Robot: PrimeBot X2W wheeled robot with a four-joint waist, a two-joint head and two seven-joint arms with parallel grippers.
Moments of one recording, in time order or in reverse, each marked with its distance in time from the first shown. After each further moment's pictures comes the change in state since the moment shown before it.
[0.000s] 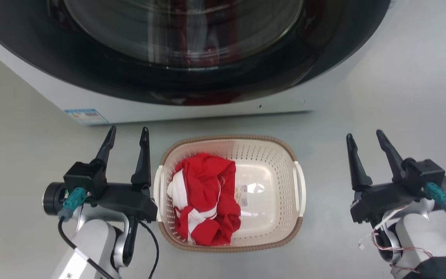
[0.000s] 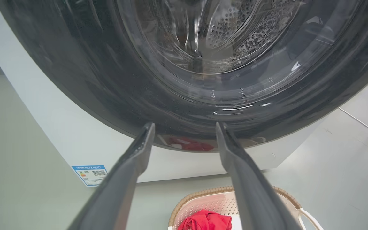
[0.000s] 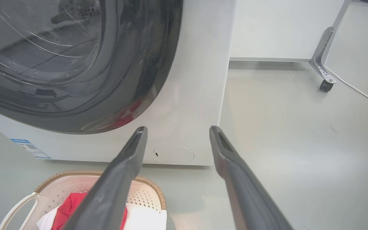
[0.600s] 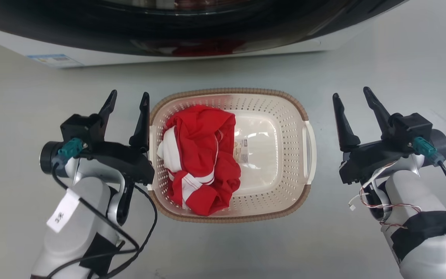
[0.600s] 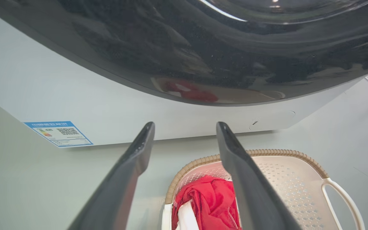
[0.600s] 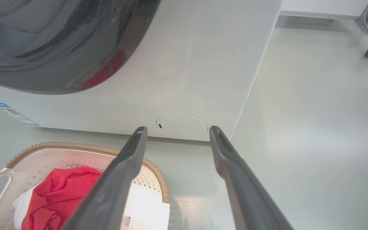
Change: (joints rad) left arm -0.223 -0.011 -0.002 0.186 -0.028 -0.079 0.053; right arm -0.248 0.028 0.046 0.162 -0.037 0.045 -0.003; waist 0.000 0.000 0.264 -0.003
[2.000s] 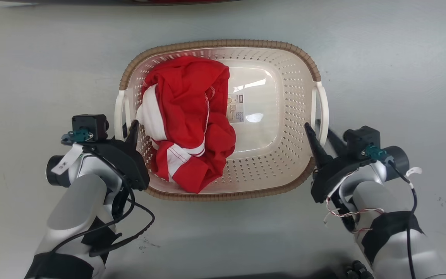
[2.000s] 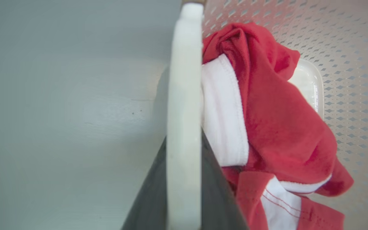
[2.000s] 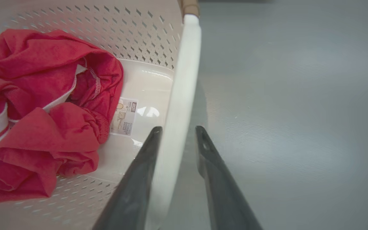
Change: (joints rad) left arm -0.164 -0.036 -0.031 0.446 -0.075 -0.104 0.116; right arm -0.098 0.095 0.104 0.327 -0.013 0.030 -0.001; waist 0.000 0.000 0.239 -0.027
